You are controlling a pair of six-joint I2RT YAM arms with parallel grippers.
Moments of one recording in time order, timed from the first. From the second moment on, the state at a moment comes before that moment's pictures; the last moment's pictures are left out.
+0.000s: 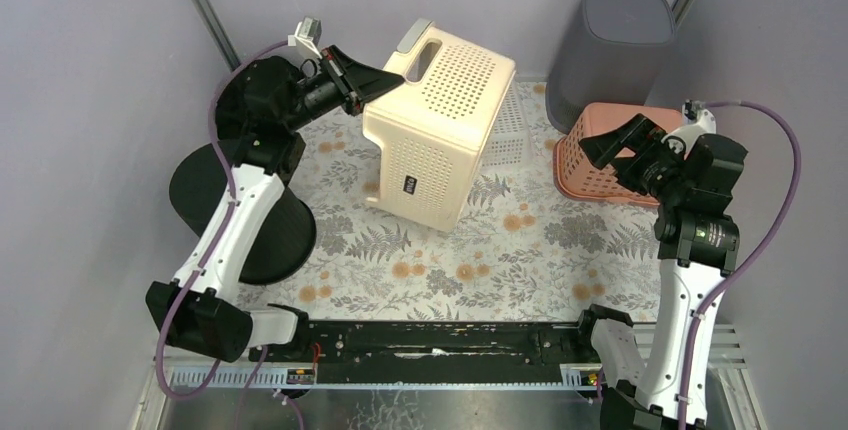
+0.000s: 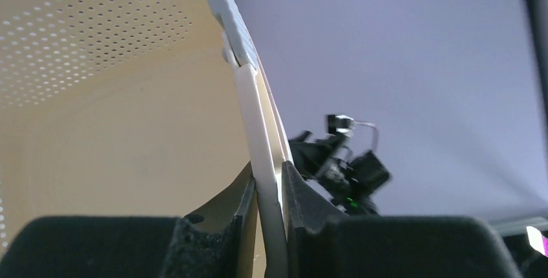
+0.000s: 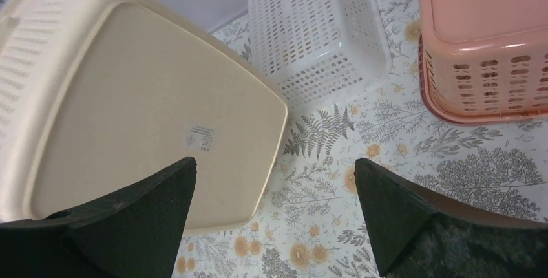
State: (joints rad) left arm -0.22 1.31 1.38 0.01 0.69 -1.20; right arm -0.28 0.82 1.17 -0.71 -0.52 0.52
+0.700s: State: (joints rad) left arm -0.43 1.24 0.77 0.86 0.71 -1.73; right arm -0.28 0.83 1.26 -0.83 -0.46 0.46
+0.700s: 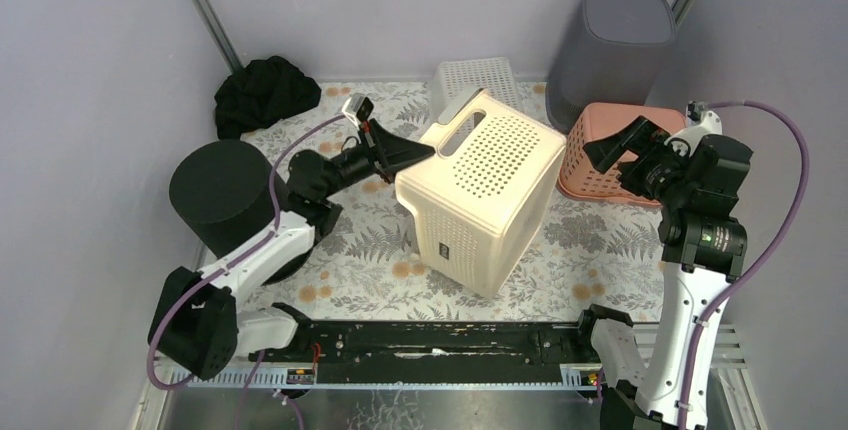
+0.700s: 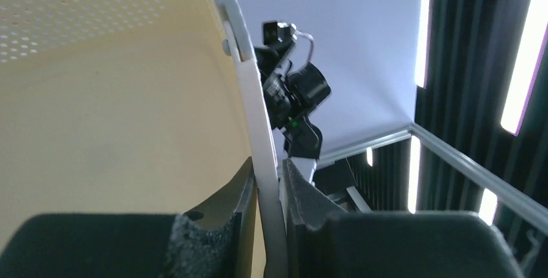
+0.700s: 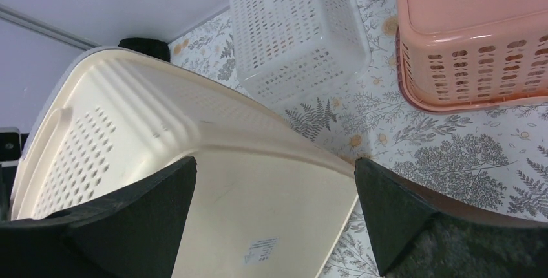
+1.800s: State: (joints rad) left arm -0.42 1.12 0.72 -0.03 0.29 -1.08; right arm -0.28 0.89 1.03 -0.69 -0.61 0.48
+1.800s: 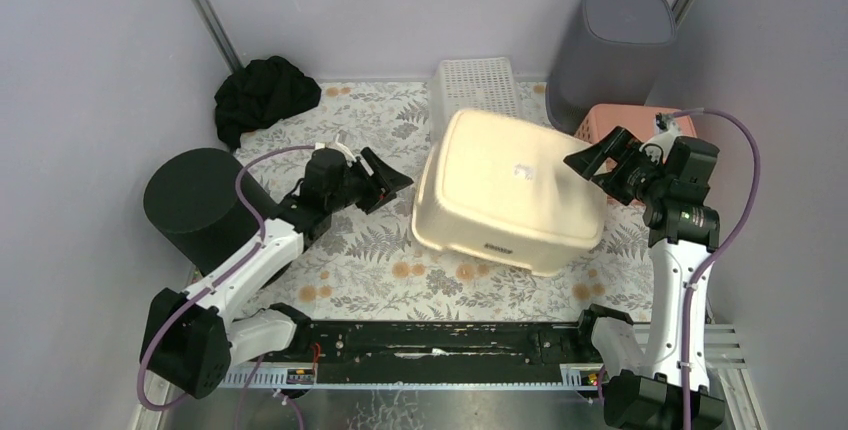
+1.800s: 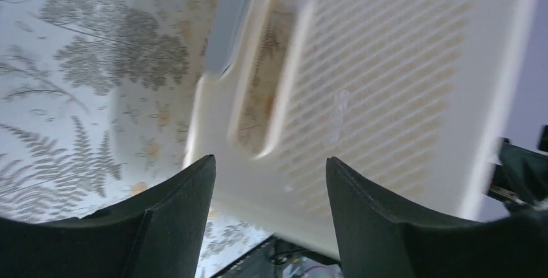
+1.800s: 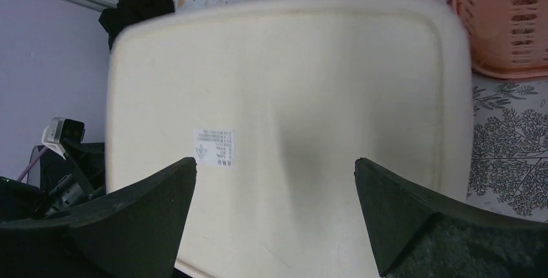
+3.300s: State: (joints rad) left arm -0.49 1.01 1.12 -0.65 0.01 -0.63; right arm 0.56 0.89 0.64 -0.24 -0.11 0.90
